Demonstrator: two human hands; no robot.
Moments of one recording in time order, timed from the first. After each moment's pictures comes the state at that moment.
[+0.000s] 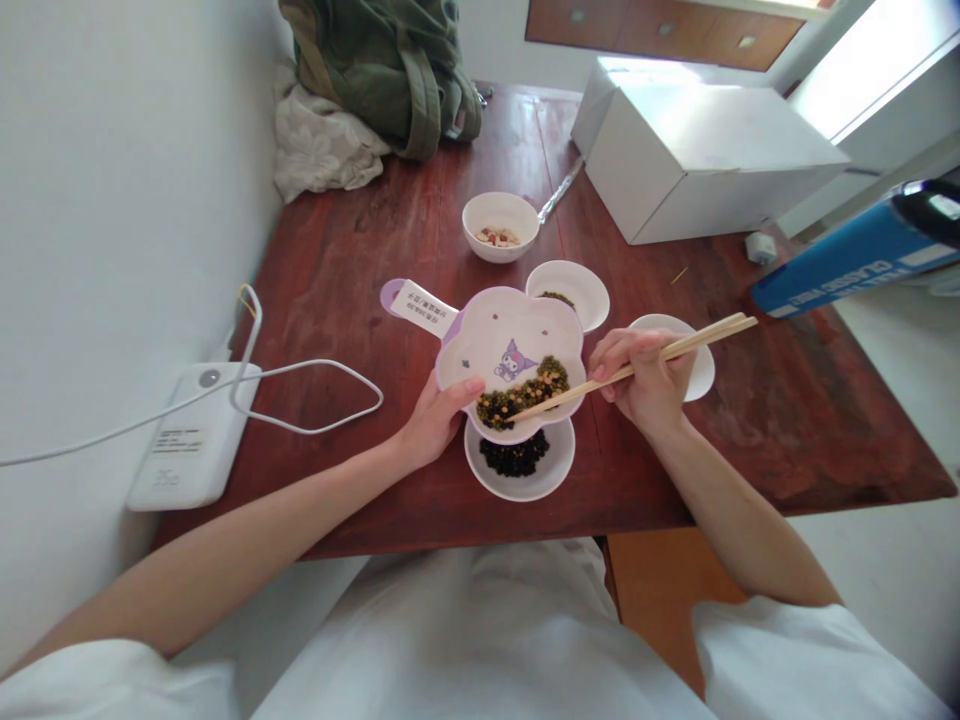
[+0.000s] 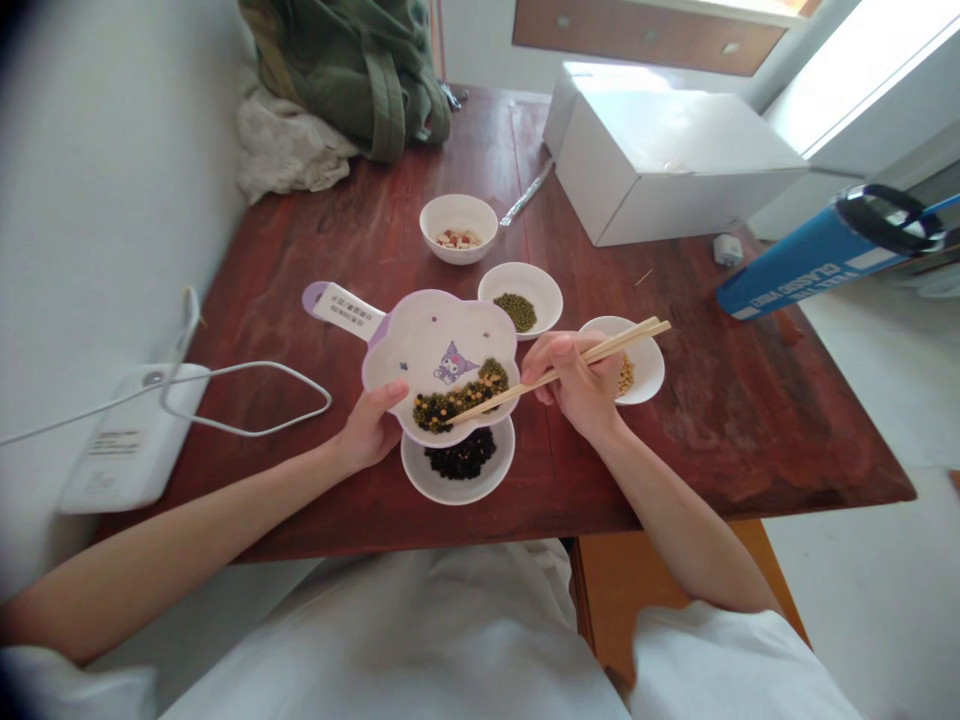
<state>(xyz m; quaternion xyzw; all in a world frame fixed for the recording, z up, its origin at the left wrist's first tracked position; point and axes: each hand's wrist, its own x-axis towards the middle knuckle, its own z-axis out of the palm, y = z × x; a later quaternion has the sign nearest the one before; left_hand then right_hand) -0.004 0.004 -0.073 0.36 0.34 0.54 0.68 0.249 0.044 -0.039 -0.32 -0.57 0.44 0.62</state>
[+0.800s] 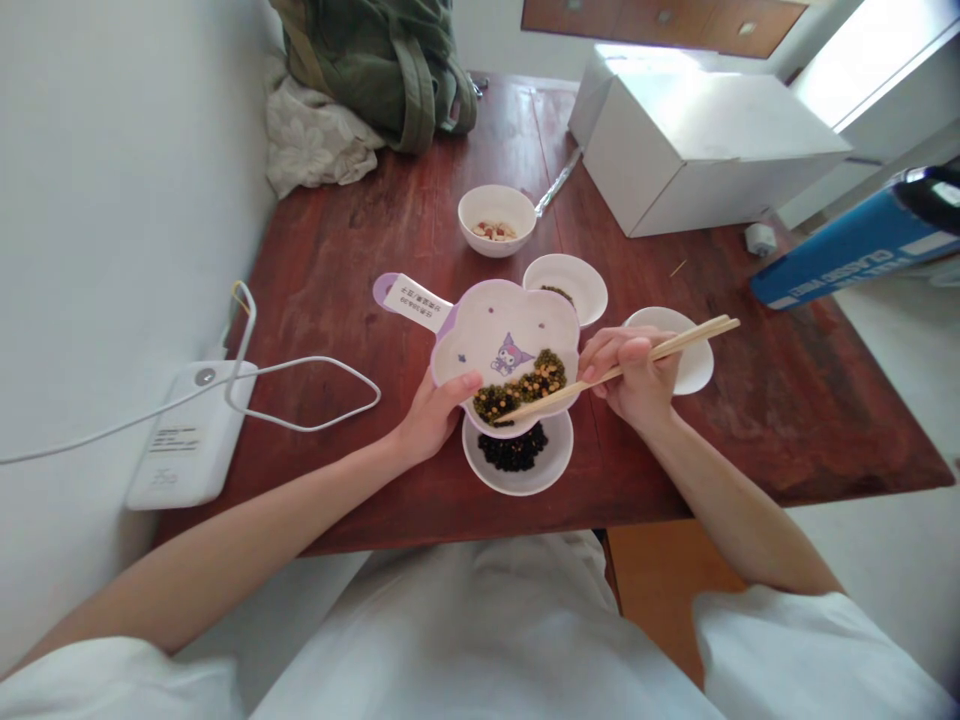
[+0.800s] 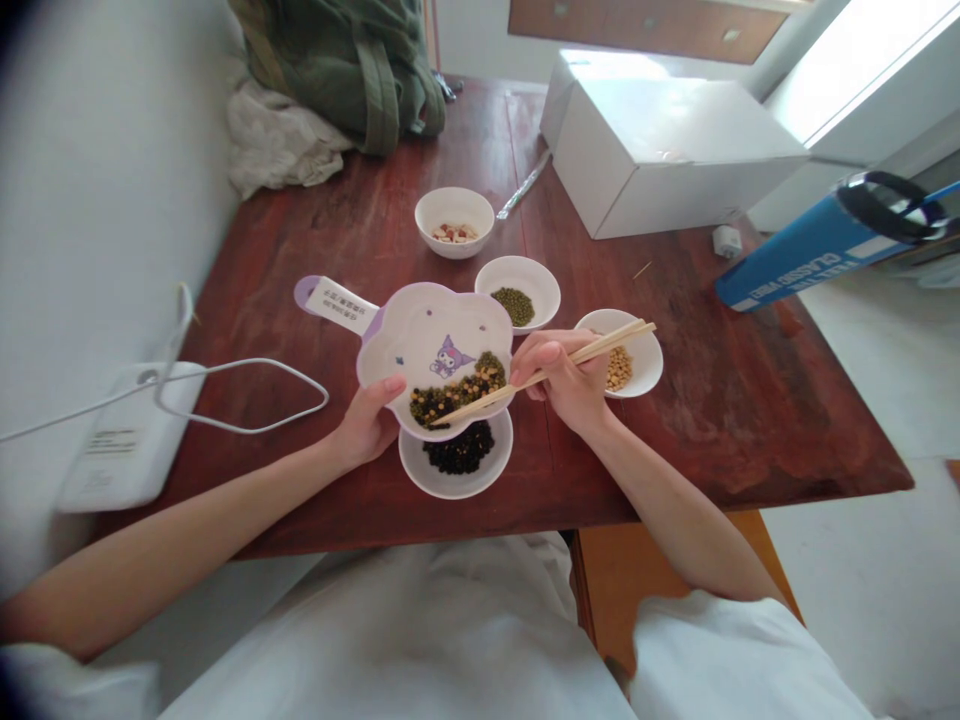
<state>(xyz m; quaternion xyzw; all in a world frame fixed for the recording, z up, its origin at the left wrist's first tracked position) -0.003 0.004 -0.074 0.36 0.35 0.54 0.68 0.248 0.043 -0.048 -0.30 -0.59 0.45 0.60</state>
